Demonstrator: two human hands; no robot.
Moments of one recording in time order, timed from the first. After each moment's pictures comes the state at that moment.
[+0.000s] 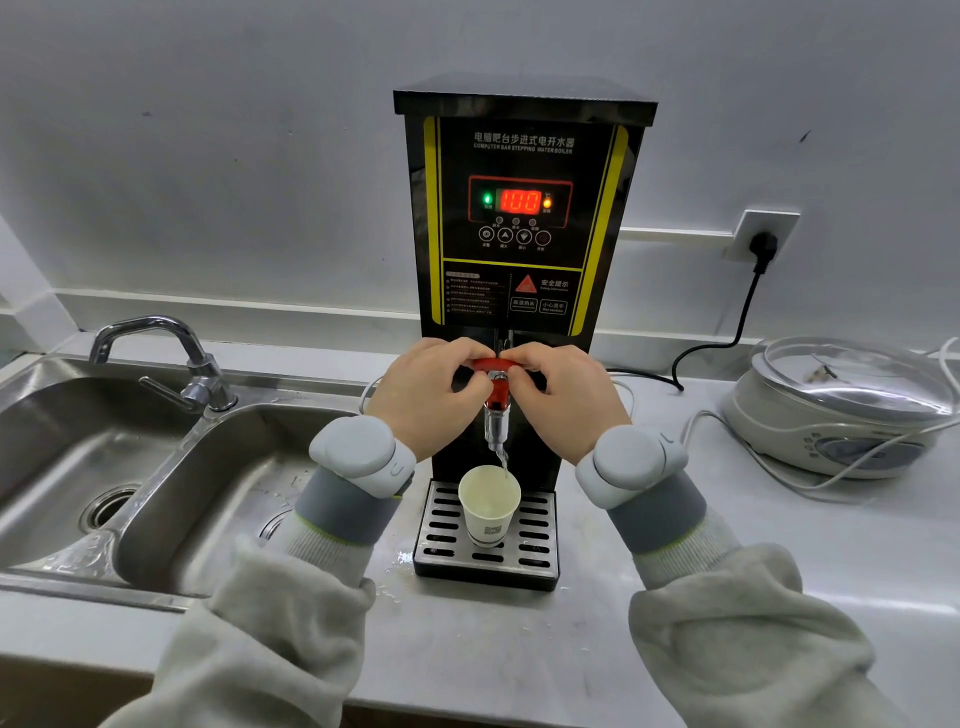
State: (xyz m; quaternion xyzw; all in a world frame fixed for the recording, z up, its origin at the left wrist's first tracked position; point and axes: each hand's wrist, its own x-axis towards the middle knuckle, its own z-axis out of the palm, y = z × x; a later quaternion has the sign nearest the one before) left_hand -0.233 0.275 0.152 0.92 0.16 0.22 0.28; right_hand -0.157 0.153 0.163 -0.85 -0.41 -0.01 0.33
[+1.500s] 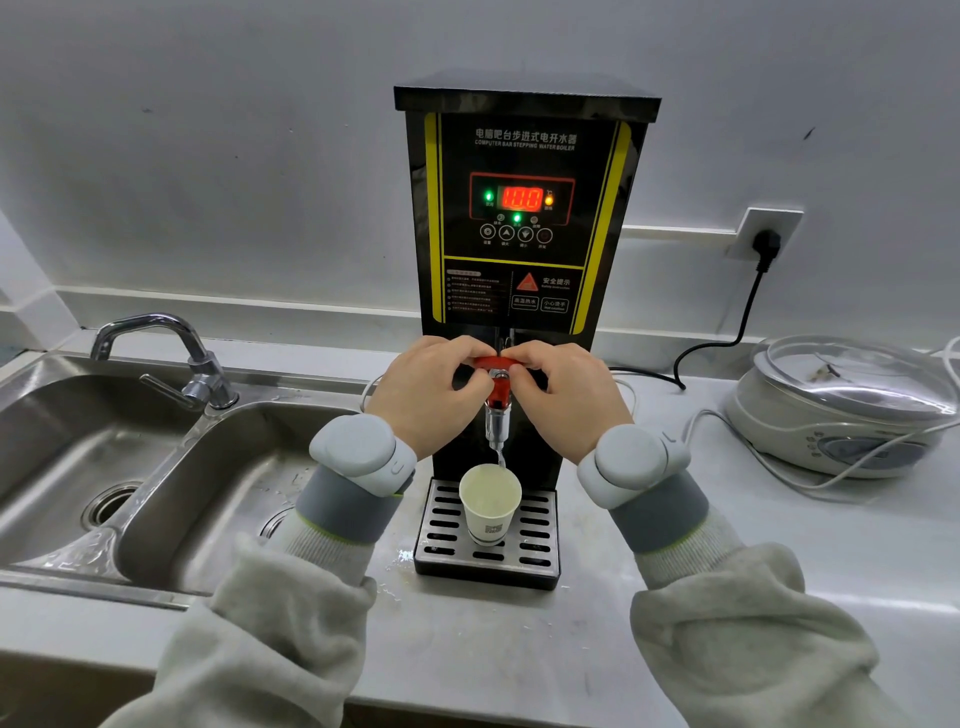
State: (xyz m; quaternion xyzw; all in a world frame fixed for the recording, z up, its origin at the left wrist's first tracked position) left_hand -0.232 0.276 0.151 0.92 0.15 0.22 0.28; right_hand -0.157 0.153 0.163 -0.85 -0.41 -0.02 0.32
